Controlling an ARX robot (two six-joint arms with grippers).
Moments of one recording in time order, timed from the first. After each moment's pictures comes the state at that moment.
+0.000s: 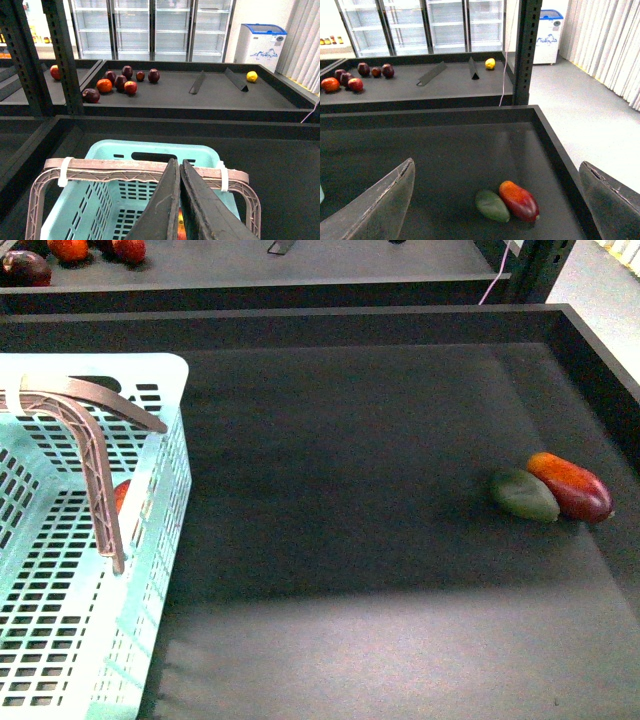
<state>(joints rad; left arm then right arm) 0.00 0.22 0.01 0.22 0.00 -0.01 0.00 0.00 0.02 0.00 0.00 0.00</state>
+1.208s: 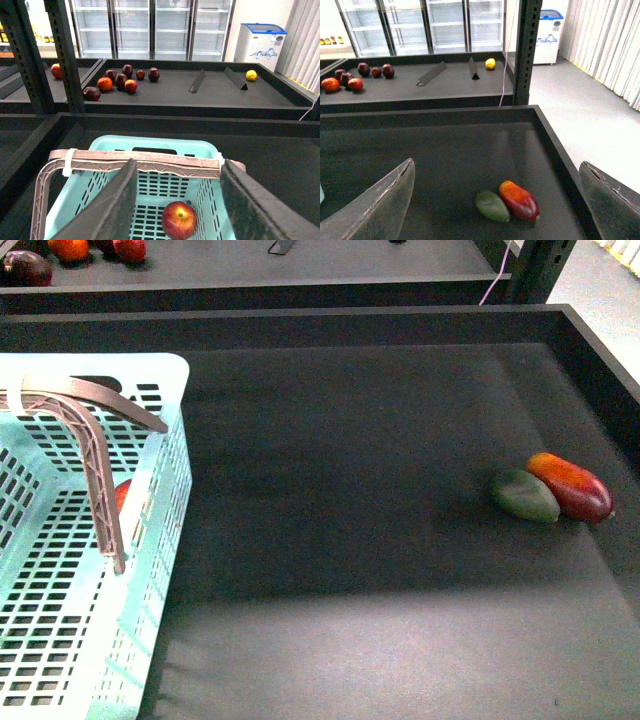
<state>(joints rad) 0.00 0.01 0.01 0.00 0.00 -0.01 0.00 0.00 0.02 0.00 0.00 0.00</state>
